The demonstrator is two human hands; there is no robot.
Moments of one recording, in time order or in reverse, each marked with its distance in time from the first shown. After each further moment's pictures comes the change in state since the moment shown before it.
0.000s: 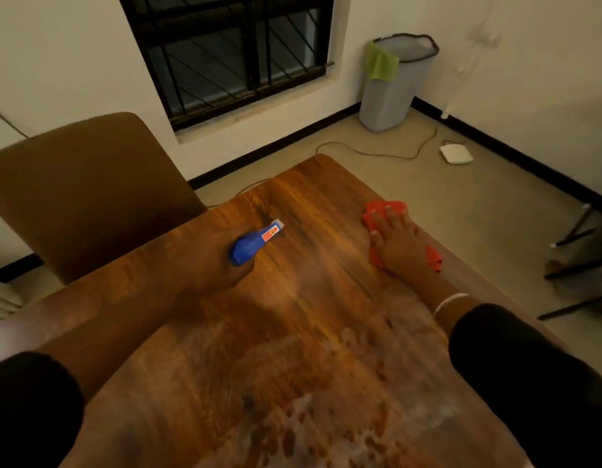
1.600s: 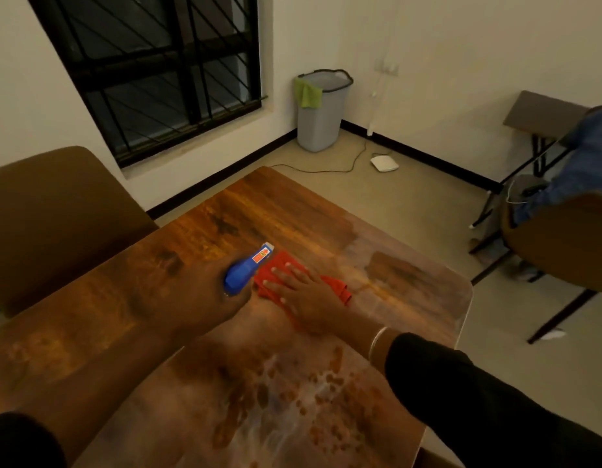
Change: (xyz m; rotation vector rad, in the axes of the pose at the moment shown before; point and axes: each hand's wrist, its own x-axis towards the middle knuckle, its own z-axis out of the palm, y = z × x) left_hand -0.106 0.093 0.018 0.033 0.112 0.220; right_hand -0.171 -0.066 0.023 -0.185 -0.079 -0.475
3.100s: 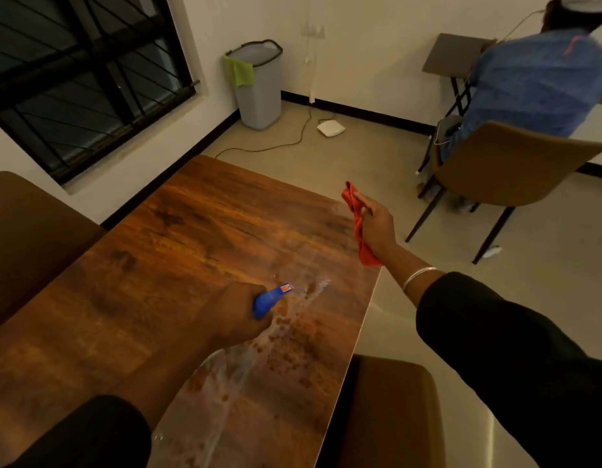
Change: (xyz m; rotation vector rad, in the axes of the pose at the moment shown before) left_hand -0.044 0.093 0.078 -0.085 -0.483 0.151; right_hand -0.187 0.123 -0.084 1.004 0.742 0.868
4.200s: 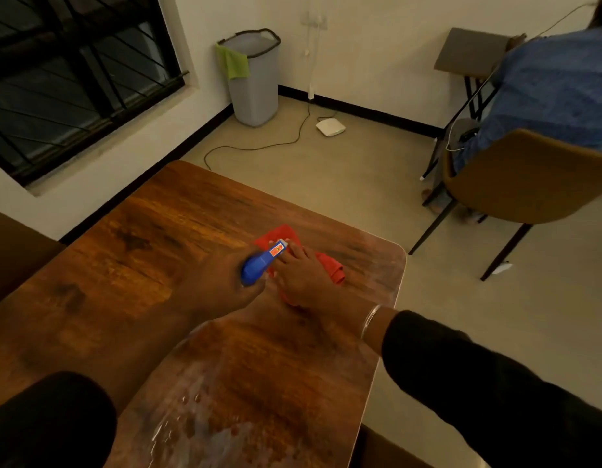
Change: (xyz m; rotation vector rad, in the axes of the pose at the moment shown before) left_hand 0.151 -0.050 -0.025 -0.045 0.289 0.201; right_hand 0.046 0.045 0.151 -0.976 -0.694 -0.600
